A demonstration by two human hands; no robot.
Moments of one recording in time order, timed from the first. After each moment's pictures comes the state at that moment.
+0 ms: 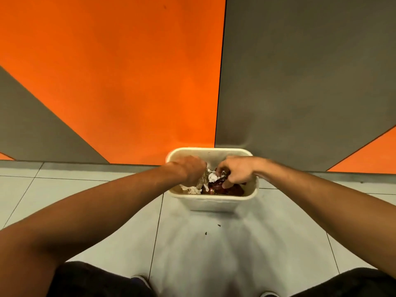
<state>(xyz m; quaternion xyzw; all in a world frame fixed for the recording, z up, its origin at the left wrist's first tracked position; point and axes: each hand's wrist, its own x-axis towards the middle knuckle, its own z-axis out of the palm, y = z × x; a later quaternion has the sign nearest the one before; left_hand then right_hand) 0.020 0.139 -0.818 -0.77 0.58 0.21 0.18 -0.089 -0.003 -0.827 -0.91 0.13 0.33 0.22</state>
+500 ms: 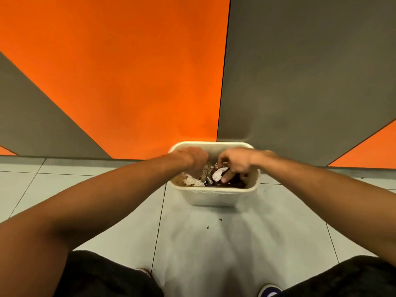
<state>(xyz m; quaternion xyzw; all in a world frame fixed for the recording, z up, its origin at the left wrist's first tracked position) 0.031 0.130 -0.830 -0.79 0.53 0.25 0.18 -0.082 0.000 -0.830 -0.90 0.18 0.32 0.23</state>
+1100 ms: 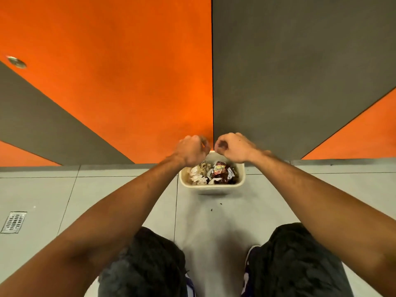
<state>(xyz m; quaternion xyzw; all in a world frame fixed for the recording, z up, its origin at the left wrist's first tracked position) 0.010 0.155 -0.663 -0.85 0.45 0.25 -0.11 -0.108 0.023 -0.677 -0.91 0.25 0.10 0.33</state>
